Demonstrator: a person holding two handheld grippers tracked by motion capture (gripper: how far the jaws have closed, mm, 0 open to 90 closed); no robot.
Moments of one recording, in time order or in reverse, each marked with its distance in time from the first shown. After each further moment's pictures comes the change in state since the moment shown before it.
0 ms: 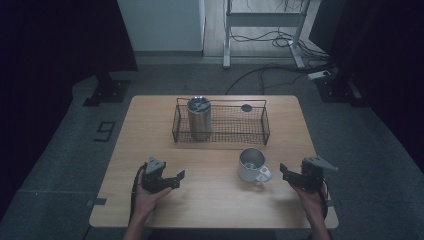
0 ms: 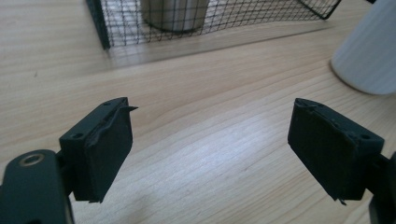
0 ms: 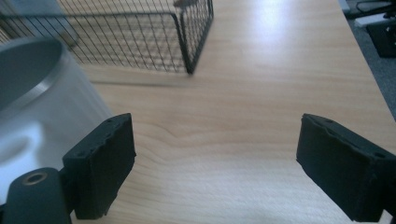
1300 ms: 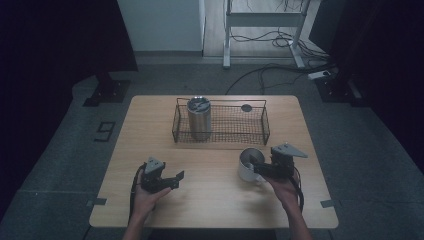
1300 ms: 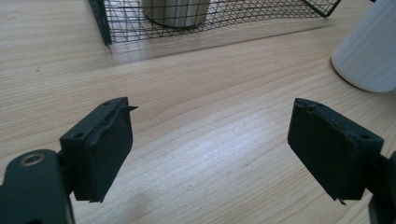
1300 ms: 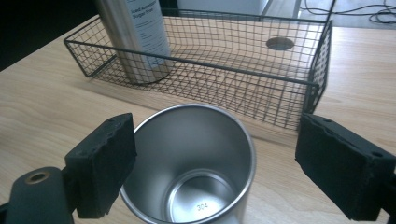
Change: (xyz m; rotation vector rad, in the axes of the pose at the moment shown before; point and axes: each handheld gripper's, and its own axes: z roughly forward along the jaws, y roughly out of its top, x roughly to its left) left arm 0.005 -0.002 -0.001 0.019 0.001 -0.016; right arm 0.088 0.040 0.013 -0.038 0.184 -0.128
